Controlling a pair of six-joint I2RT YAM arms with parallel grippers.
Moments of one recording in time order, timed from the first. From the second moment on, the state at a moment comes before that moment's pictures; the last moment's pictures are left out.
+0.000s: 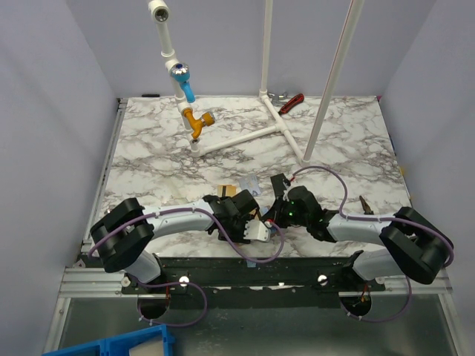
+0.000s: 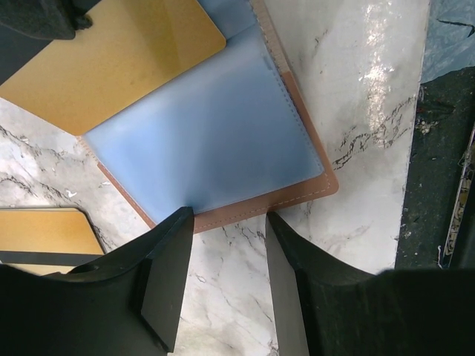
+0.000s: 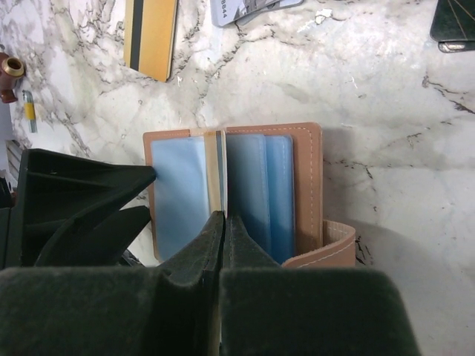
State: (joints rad) left arm -1.02 1.52 0.83 -0.53 0.12 0.74; right arm 0.78 1.36 0.39 0.34 -0.15 0.85
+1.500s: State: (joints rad) left arm -1.07 1.55 0.86 -0.57 0.06 0.70; right arm 0.75 1.47 0.42 0.34 -0.26 0.84
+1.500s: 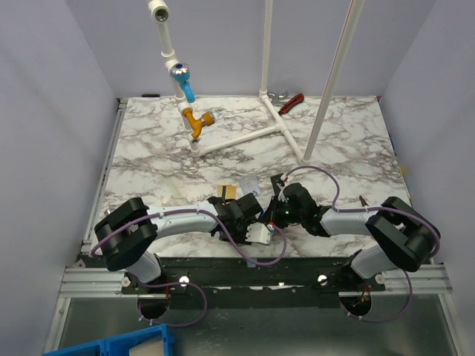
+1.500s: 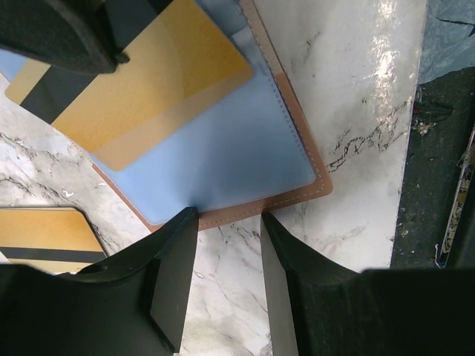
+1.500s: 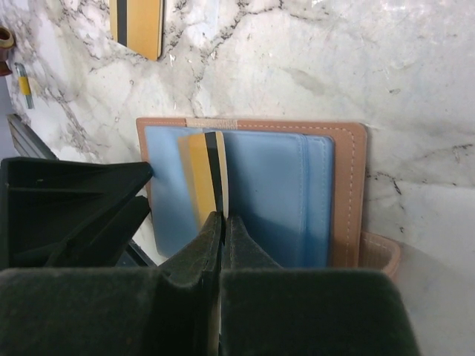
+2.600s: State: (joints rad) left arm -1.06 1.53 0.84 -0.53 0.05 0.64; right arm 0.76 1.44 0.45 0.26 -0.26 0.82
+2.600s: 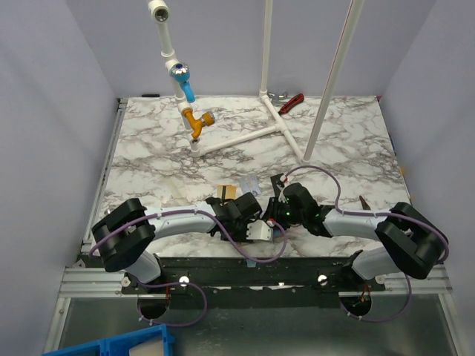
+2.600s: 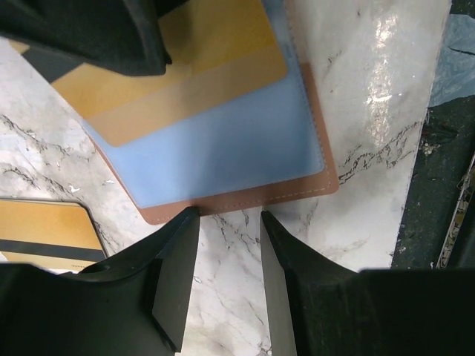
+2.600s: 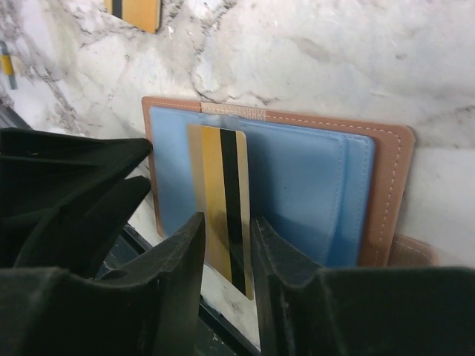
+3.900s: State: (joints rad) left arm -1.04 1.50 0.78 -0.38 0.09 0.66; right arm 0.86 1.33 0.56 -0.10 -0.12 0.78
